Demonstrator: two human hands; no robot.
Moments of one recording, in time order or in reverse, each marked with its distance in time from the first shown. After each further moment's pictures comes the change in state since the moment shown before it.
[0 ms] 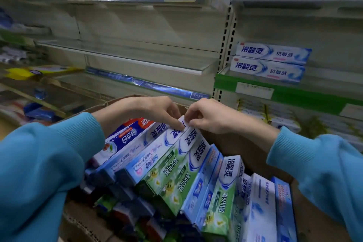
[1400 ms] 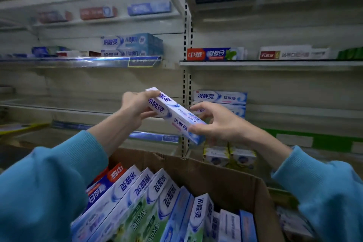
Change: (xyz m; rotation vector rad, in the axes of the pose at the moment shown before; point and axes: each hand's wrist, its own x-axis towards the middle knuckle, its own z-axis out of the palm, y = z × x) left_hand 0.018 0.089 -0.072 -1.264 0.780 0.079; right_hand -0.084 0.022 -0.105 0.333 0.365 0.151
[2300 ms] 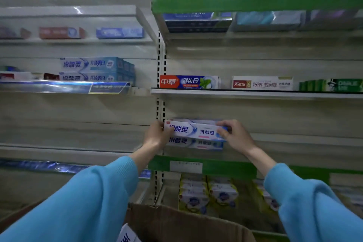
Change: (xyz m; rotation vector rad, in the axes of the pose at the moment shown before) left_hand 0.090 -0.072 0.127 0.504 -0.194 0.266; right_hand 0.054 0.151 -0.077 -0.179 0.502 0.200
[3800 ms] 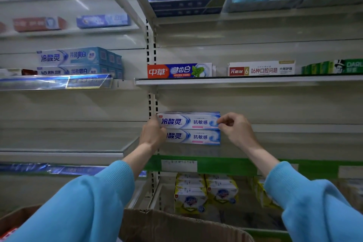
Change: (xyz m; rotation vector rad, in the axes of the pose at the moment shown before) left_hand 0.014 -0.016 0.024 0.170 0.033 0.104; right_hand 0.005 0.025 0.014 0.148 0.193 0.059
